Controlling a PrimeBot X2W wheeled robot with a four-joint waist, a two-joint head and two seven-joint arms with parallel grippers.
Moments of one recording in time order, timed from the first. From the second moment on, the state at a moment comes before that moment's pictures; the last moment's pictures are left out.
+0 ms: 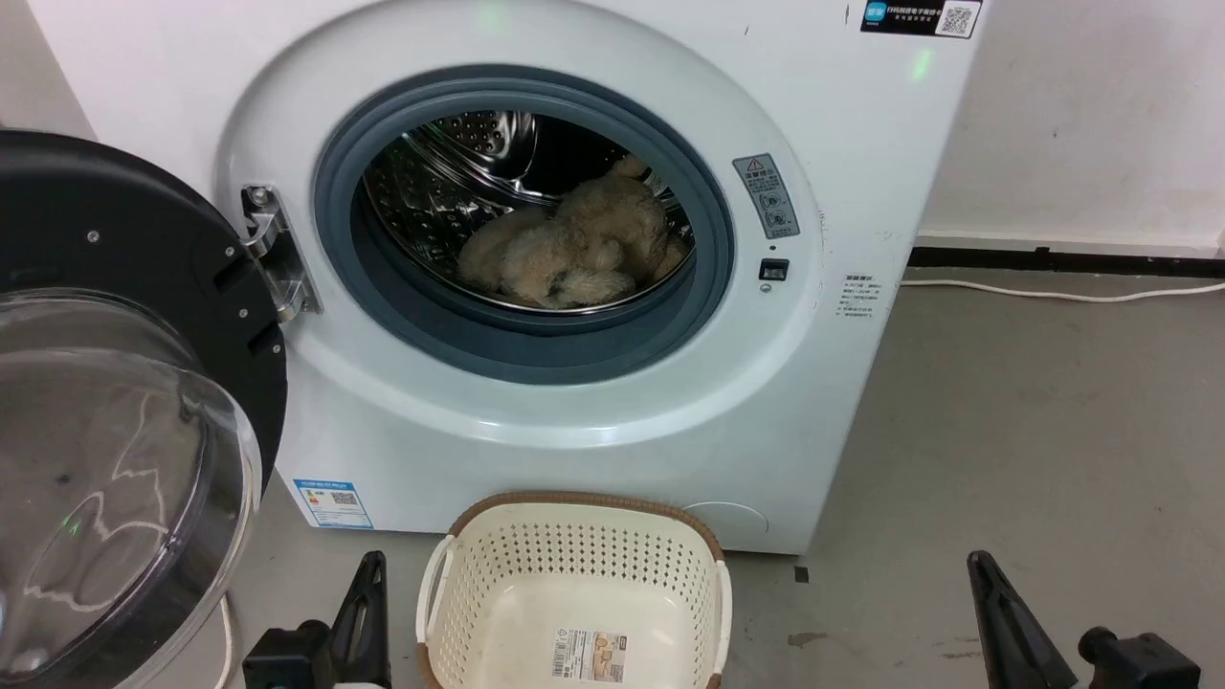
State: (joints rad) left arm 0.10 0.07 -0.06 0.11 -0.13 0.04 -0.19; right arm 0.17 -0.06 0.01 0.02 0.16 0.13 -0.19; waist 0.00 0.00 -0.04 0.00
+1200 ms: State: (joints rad) left arm 0.06 0.07 -0.04 0.07 -0.09 0.03 -0.12; right arm 0.11 -0.06 0.00 0.01 0.10 0.13 -0.12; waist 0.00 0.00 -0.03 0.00
